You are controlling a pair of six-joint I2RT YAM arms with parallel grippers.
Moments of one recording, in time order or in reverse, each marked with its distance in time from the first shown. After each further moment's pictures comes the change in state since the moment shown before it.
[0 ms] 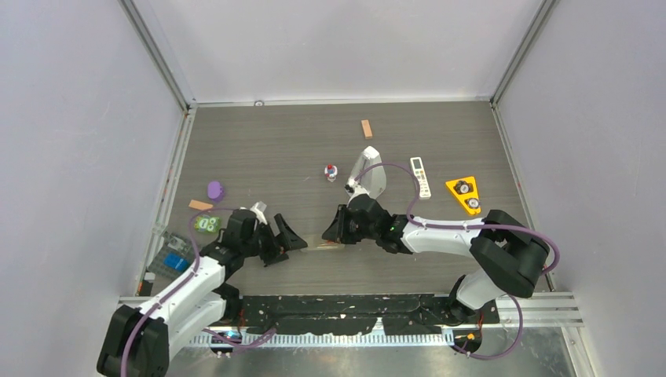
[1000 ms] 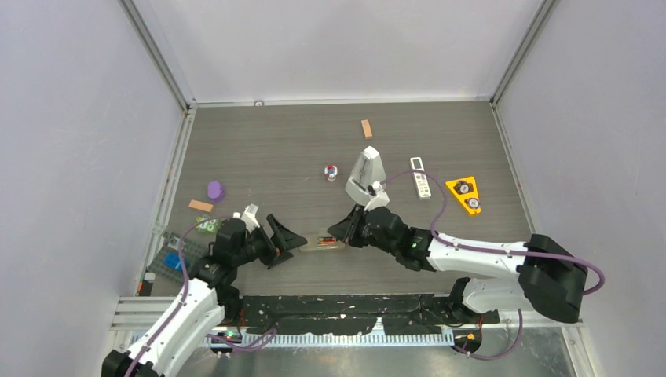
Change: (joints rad) left arm 0.000 -0.334 -0.088 0.030 0.081 -0.232; right arm 0.110 -0.307 -0.140 0.058 0.247 0.200
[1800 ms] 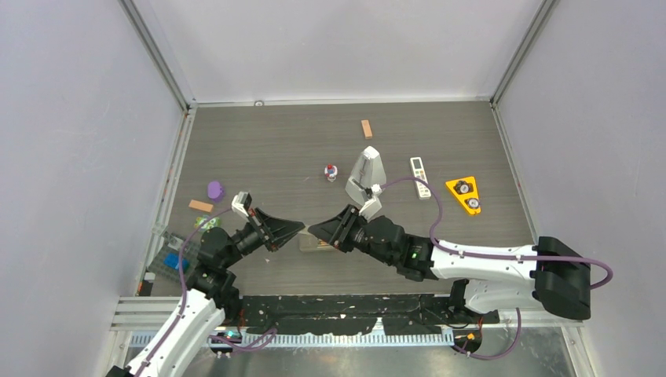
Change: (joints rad) left arm -0.002 -0.105 -0.034 0.476 0.083 -0.438; right arm 0.146 -0.027 0.049 0.133 0.084 0.183
